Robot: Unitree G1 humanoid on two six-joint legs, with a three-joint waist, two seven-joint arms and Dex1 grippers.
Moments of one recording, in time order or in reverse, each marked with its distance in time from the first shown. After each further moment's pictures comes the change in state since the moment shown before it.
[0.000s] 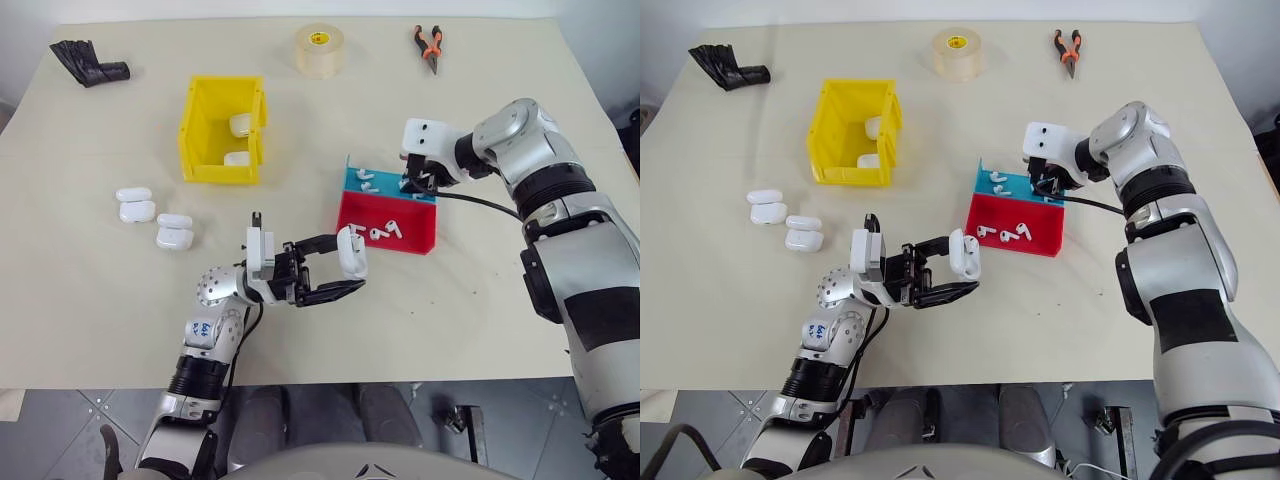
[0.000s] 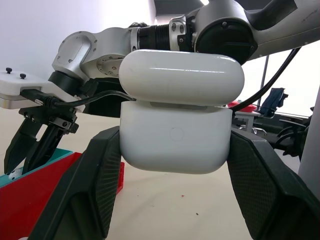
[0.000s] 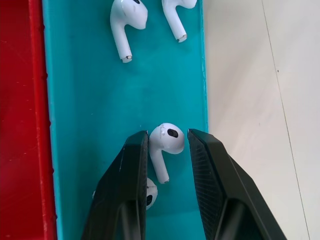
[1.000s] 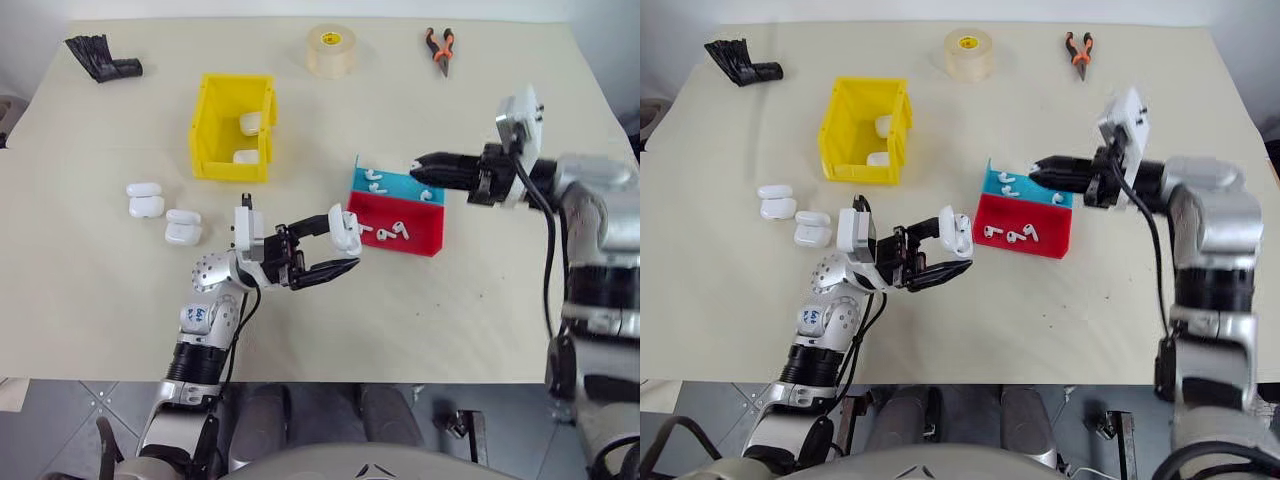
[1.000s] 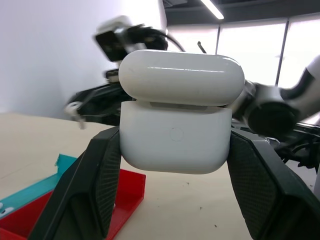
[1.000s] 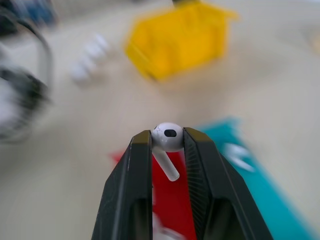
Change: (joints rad) left arm -0.083 -0.003 0.056 0.033 -0.045 0.058 0.002; right arm 0.712 -0.051 -0.620 -1.339 0.796 0.863 -0.013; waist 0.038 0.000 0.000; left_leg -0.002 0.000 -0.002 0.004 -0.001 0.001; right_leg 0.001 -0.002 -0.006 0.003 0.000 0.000
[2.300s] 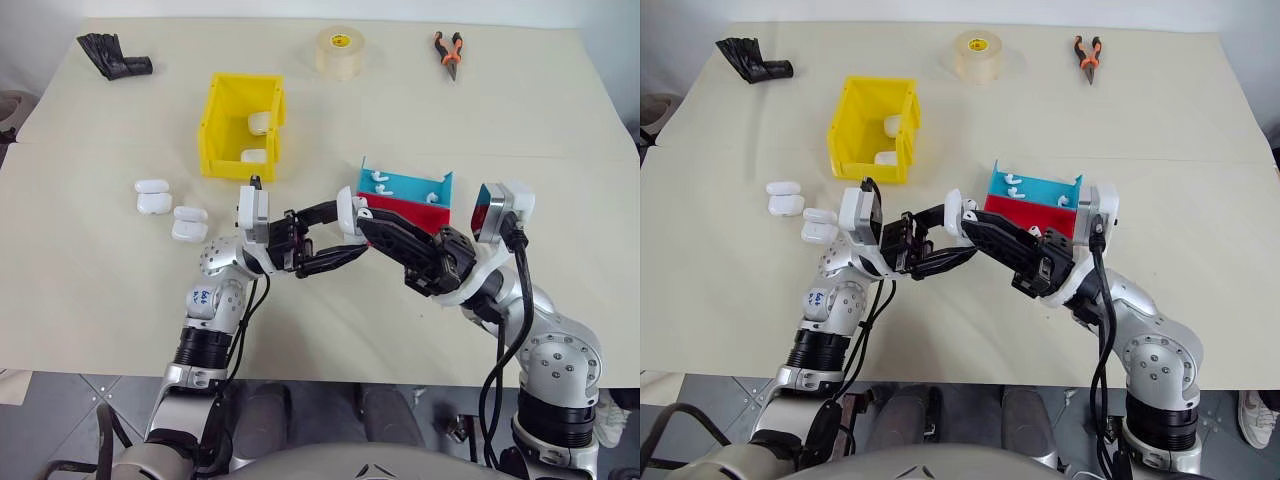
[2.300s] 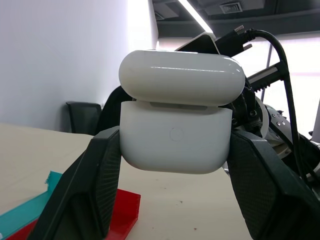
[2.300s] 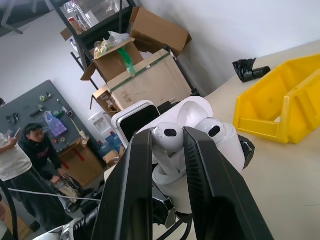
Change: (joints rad) left arm -0.077 -0.034 0.011 0.032 -0.028 0.082 -0.027; right arm 0.474 0.221 0.096 -0.503 0.638 -0.058 -0.549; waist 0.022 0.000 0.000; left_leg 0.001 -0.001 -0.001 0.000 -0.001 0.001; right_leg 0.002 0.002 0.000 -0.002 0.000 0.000
